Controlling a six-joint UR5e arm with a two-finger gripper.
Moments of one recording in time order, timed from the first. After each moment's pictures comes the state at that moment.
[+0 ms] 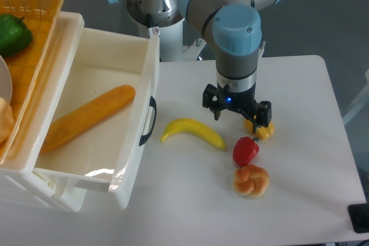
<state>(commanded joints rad) 2.54 -1.86 -1.50 -1.19 1.63 0.97</state>
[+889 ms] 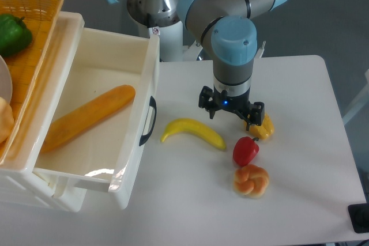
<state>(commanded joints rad) 2.53 -1.86 -1.61 -1.18 1.63 0.86</state>
